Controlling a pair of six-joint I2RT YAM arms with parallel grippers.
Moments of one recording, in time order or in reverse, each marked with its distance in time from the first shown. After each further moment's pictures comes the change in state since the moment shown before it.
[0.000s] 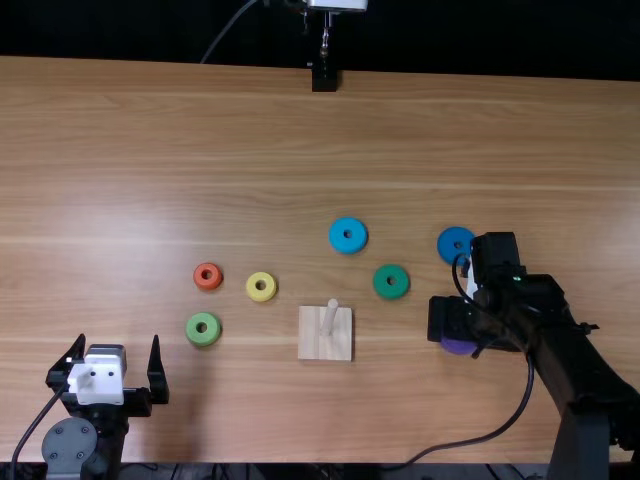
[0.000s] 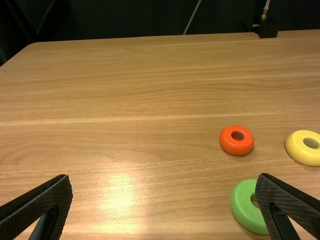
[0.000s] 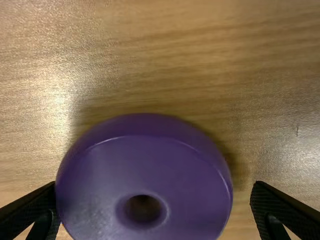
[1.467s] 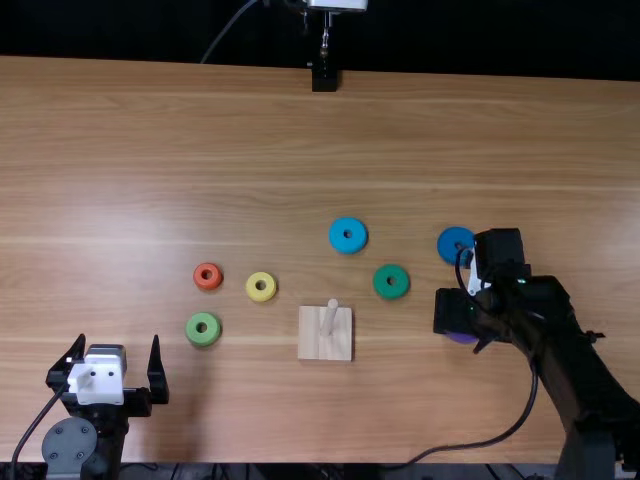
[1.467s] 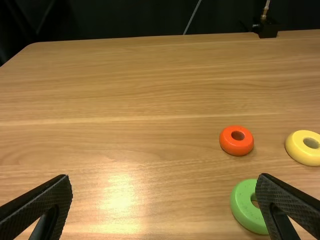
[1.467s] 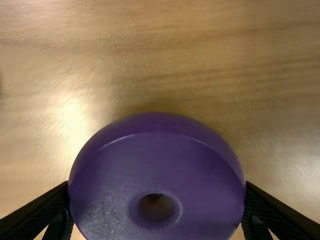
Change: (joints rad) left arm 0.000 0.000 0.000 0.000 0.000 0.000; right arm 0.016 -0.062 0.019 0.005 0.000 -0.002
